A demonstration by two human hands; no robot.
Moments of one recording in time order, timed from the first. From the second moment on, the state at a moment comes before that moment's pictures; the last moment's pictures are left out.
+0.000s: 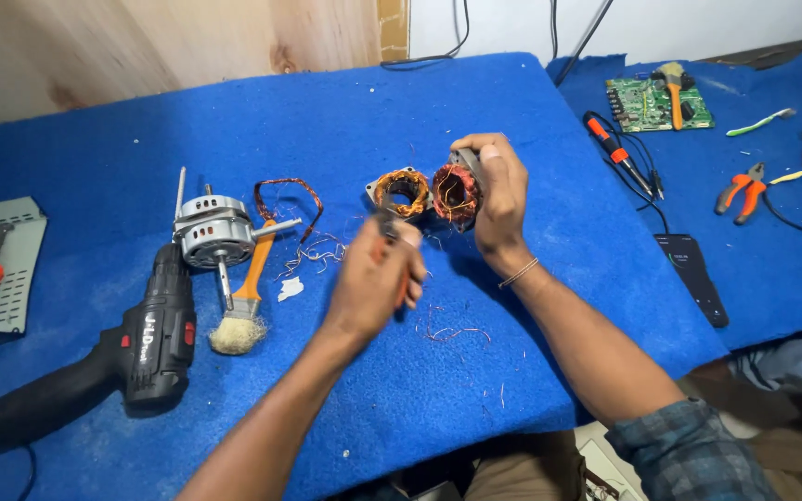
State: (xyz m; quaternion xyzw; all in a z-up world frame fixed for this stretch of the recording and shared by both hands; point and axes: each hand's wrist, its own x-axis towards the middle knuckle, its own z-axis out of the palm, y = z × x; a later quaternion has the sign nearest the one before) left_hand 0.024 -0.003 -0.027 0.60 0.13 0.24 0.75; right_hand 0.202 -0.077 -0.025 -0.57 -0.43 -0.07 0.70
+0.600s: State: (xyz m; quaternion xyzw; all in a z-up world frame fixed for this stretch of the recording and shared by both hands) left_hand 0.022 -0.026 -0.025 0.67 -0.01 0.22 0.71; right_hand 0.190 -0.072 -0.029 -0.51 -0.49 -0.08 0.70
